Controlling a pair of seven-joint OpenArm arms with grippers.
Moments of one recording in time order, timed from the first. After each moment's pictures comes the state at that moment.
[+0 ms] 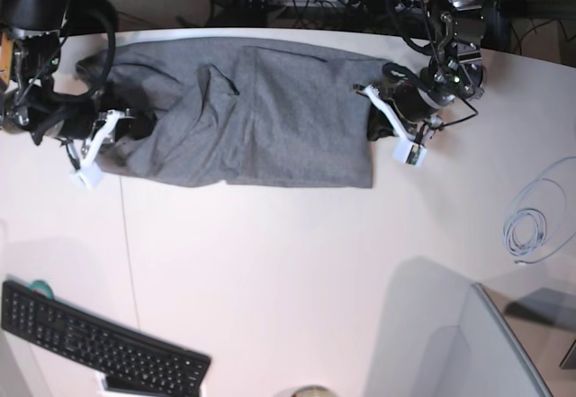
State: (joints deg) left arm 8.2 -8.0 -12.0 69.2 -7.1 -39.1 22.0; right arm -1.9 11.5 18.5 70.0 42.4 39.9 -68.1
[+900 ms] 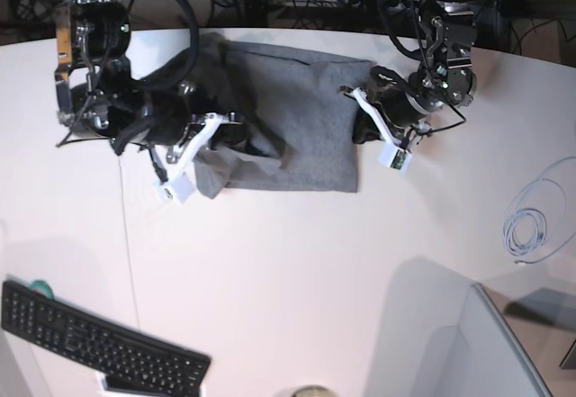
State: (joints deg) left arm 7.3 -7.3 -9.1 69.4 -6.6 -39.1 22.6; right arm -8.5 2.9 -3.3 98.6 42.5 7.1 -69.7
